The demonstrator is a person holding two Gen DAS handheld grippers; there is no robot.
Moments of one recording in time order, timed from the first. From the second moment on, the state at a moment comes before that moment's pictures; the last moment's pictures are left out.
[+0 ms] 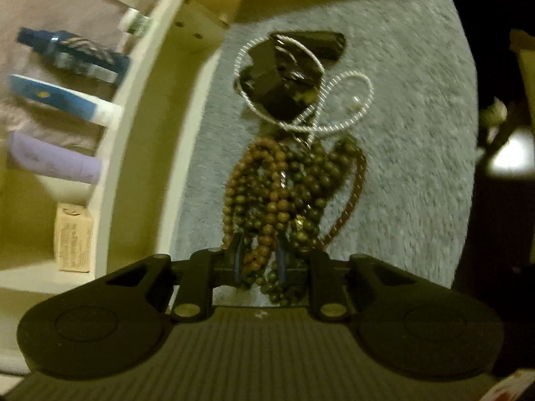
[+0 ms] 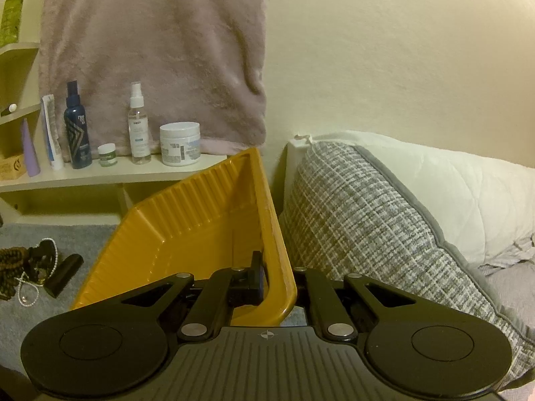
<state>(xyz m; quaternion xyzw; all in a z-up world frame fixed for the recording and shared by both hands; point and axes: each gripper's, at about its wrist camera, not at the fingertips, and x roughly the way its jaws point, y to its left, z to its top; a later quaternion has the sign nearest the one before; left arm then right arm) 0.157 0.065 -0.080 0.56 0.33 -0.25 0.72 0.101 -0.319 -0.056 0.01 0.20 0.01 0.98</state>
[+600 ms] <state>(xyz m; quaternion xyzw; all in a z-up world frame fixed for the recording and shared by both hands) 0.161 0.082 -0.029 0.46 0.30 -0.22 0.80 0.099 -0.319 -0.055 0.02 0.20 0.01 0.98</state>
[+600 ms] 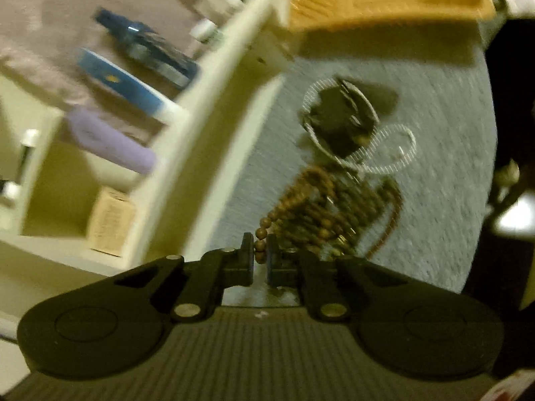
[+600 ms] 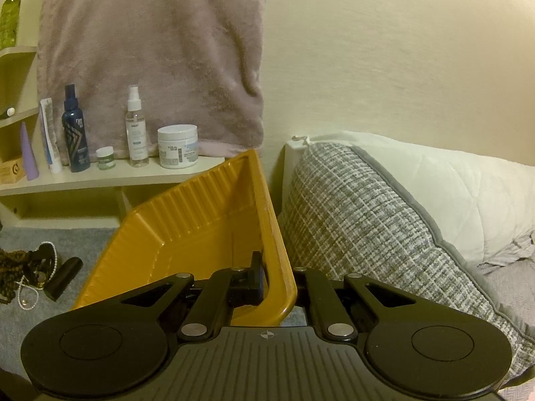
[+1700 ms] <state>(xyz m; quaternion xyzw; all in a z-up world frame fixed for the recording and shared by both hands) 0.167 -0.013 0.167 0.34 0.13 -0.29 0.88 0.098 -0.317 -0.054 0.01 0.19 0.01 0.98</state>
